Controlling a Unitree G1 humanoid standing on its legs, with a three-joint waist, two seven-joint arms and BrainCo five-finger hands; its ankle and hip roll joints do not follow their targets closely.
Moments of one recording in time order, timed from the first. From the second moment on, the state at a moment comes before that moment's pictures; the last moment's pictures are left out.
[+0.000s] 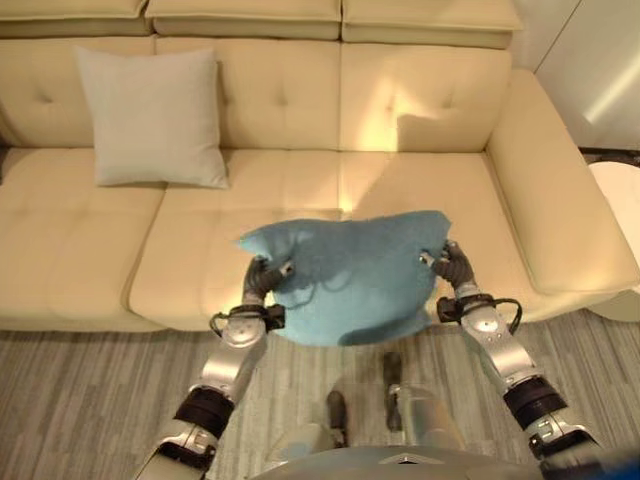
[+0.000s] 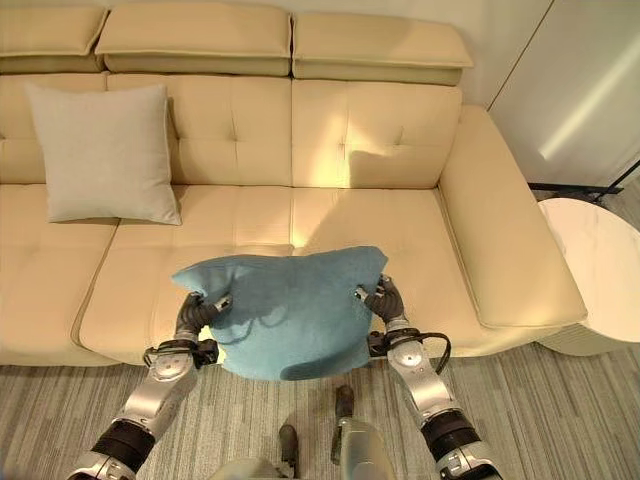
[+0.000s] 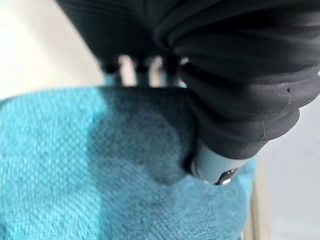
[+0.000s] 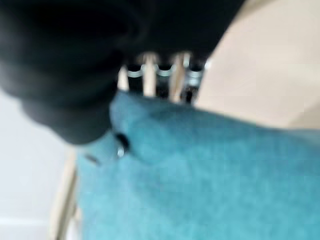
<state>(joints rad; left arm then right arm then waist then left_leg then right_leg) -0.14 0.32 -0.26 0.38 -0.38 -0.08 0.31 -0.20 -0.30 0.30 0.37 0.17 -0.08 -0.21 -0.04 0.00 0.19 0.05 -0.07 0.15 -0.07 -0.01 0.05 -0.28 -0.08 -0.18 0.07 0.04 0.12</state>
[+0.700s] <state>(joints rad) -0.17 0.32 -0.30 0.30 -0.38 -0.07 0.31 -0.24 -0.34 0.25 0.39 0.17 -0.08 -0.25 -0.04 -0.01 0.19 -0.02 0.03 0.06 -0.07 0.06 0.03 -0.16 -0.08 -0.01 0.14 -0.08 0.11</state>
